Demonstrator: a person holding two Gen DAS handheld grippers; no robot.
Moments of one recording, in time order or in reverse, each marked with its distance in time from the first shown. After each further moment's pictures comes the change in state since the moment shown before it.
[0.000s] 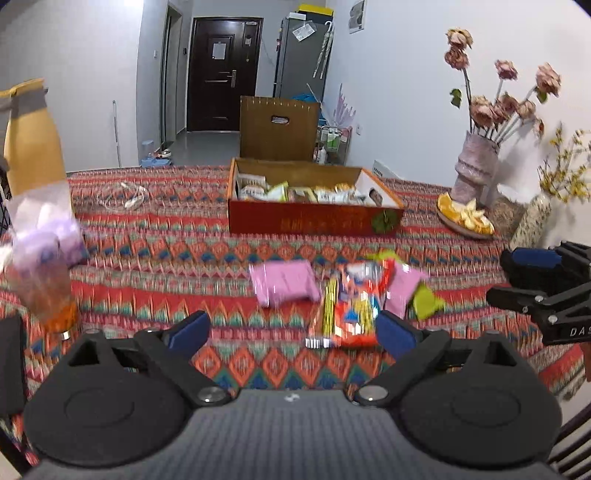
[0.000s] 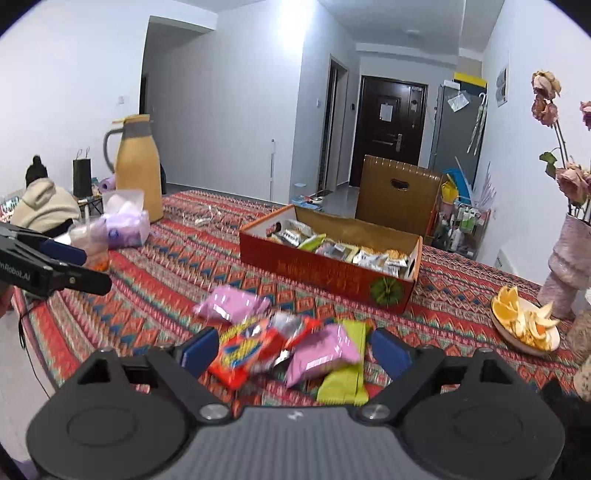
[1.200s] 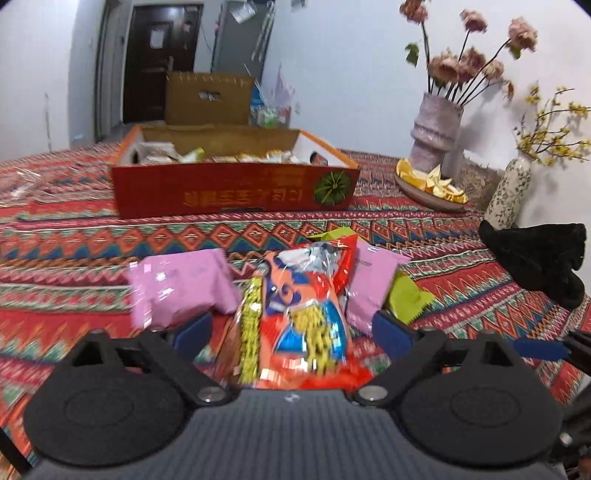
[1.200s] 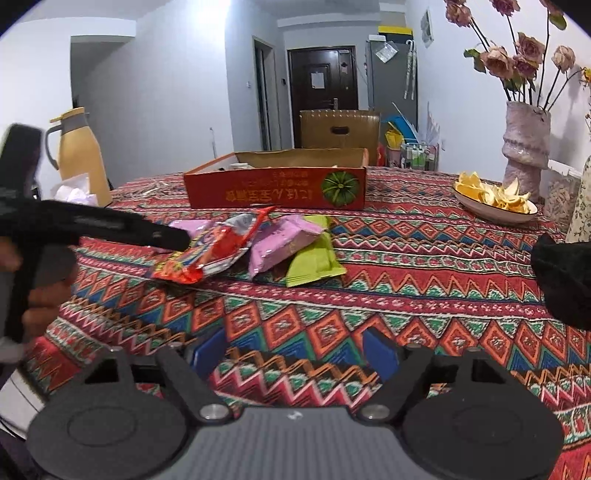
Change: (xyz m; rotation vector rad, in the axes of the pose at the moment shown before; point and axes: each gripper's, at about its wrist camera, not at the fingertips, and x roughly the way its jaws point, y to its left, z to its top) left arm 0.159 -0.039 0.003 0.062 0.057 -0.202; right arm 0.025 -0.015 -0.109 0.251 0.061 -0.110
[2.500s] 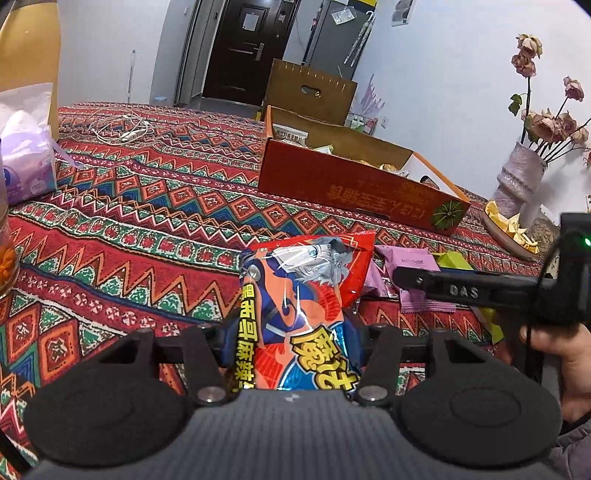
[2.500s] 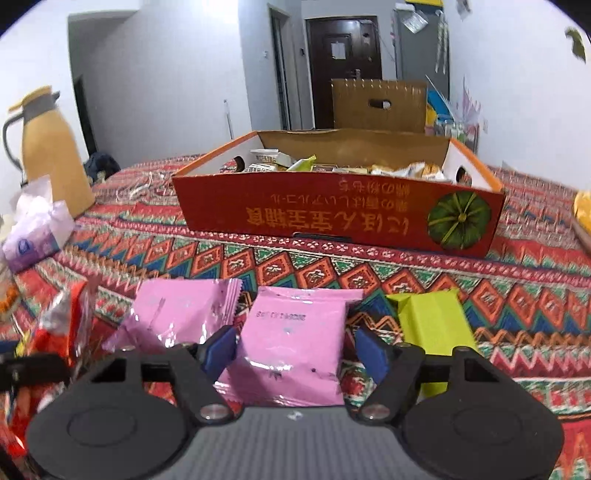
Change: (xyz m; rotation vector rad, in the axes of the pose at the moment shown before) left arm -0.049 0.099 -0.020 -0.241 -0.022 0.167; right arm 0.204 0.062 0.104 0.008 0.106 0.082
